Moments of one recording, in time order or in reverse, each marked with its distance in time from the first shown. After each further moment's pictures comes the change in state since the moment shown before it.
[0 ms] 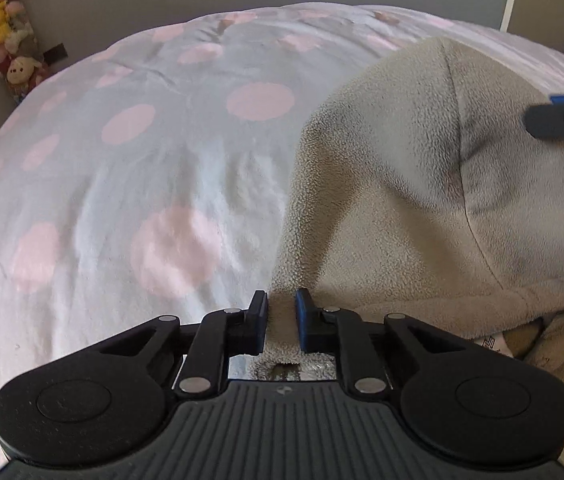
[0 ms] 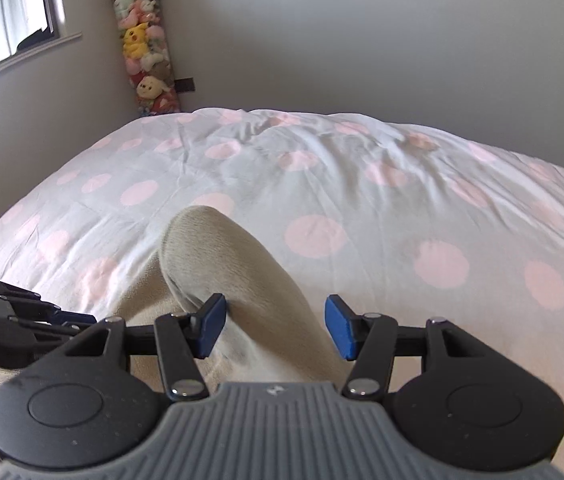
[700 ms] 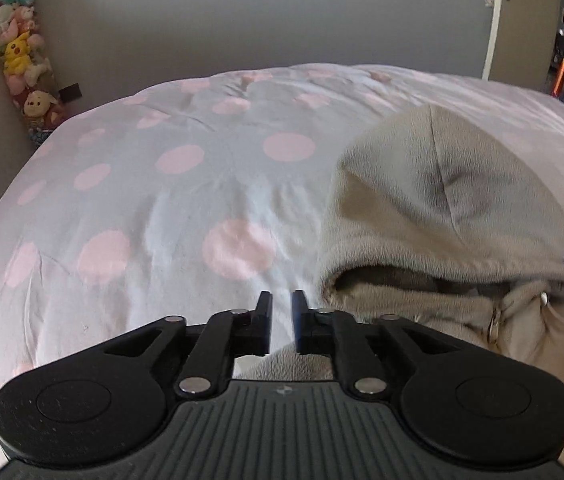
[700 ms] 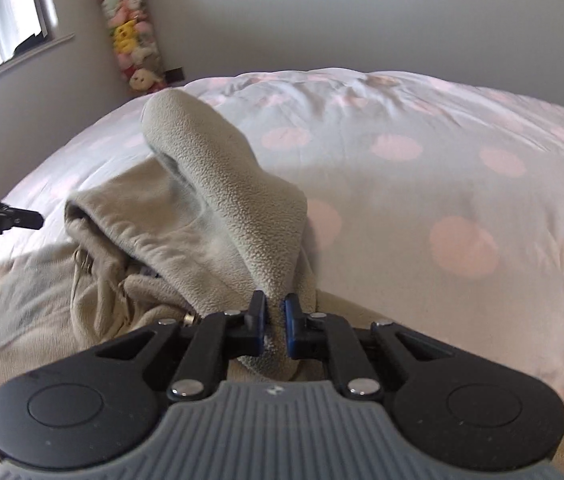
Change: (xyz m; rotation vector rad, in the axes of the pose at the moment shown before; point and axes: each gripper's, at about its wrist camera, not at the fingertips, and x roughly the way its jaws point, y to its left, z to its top) left arm -0.076 0.046 -0.036 -0.041 -0.185 -0.055; right arm -0.066 -0.043 -0.128 0.157 0.016 0.001
